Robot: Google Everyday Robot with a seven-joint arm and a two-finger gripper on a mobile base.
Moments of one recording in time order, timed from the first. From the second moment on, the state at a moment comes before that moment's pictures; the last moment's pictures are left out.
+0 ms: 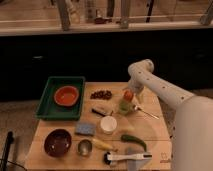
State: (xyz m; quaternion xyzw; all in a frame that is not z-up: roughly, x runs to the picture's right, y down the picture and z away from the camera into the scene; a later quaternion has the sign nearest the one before) arm 0.190 0.055 0.919 -0.26 -0.13 -0.36 0.89
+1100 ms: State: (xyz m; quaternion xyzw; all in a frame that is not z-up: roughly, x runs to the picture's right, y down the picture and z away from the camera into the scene) arm 0.184 0.068 0.947 -0.23 -0.14 -0.36 0.89
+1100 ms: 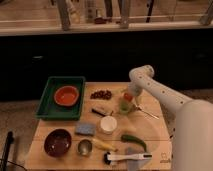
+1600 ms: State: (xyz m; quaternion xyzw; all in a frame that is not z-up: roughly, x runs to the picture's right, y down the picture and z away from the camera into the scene) arm 0.199 0.069 0.956 -0.22 -0.15 -0.35 0.90
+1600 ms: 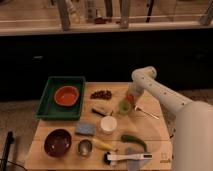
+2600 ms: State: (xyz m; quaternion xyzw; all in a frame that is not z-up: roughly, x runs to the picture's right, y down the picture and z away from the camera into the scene) arm 0.195 0.038 0.920 -0.17 -0.14 -0.39 0.89
